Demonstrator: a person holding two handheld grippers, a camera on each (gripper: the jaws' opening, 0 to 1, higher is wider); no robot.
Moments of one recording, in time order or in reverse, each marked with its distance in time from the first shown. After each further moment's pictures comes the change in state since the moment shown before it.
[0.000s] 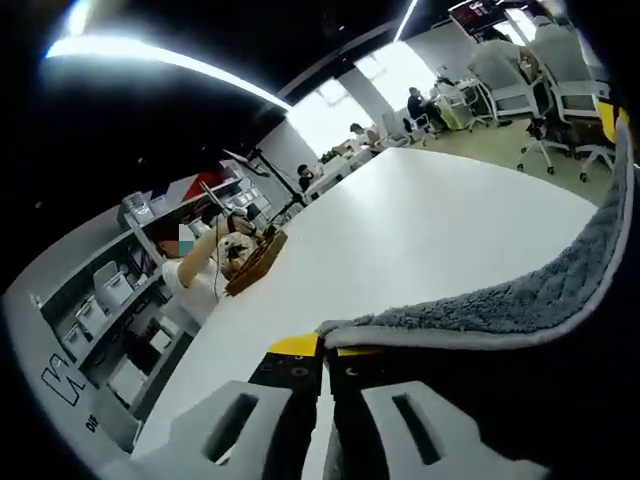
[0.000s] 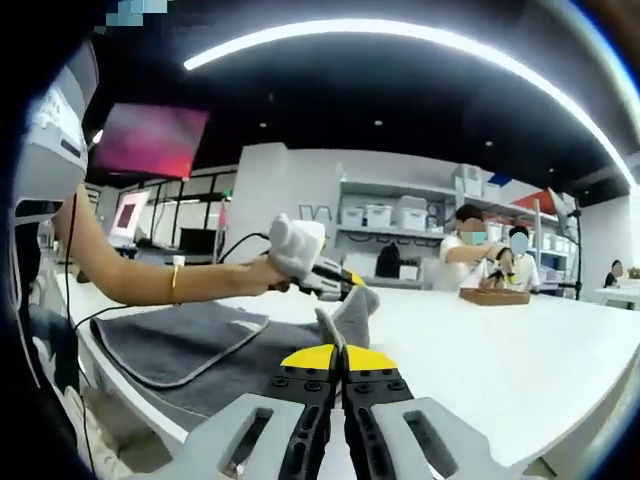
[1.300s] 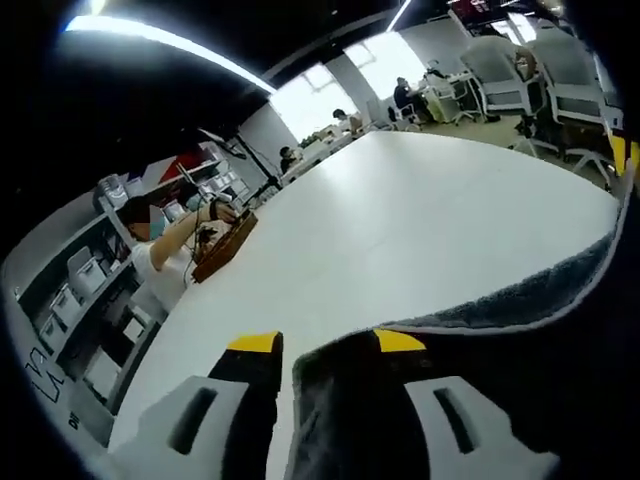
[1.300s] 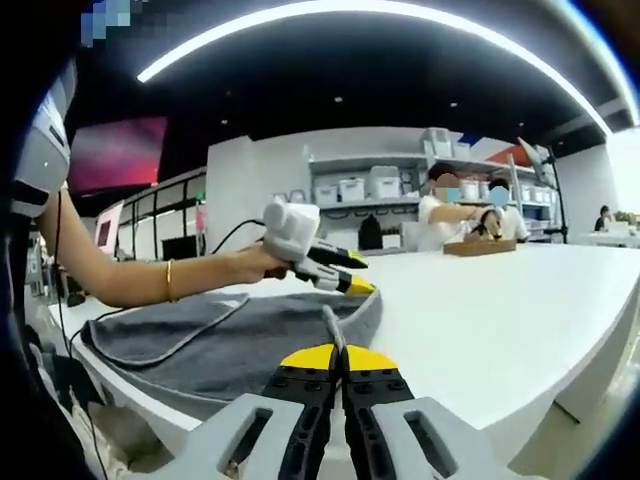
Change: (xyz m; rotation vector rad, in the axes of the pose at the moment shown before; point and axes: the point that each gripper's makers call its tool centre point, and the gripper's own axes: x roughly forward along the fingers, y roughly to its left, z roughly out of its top) left arm 0.044 -0.033 -0.014 -0.026 0.050 -0.092; right arm -0.006 -0.024 -0.055 0.168 0.071 -0.069
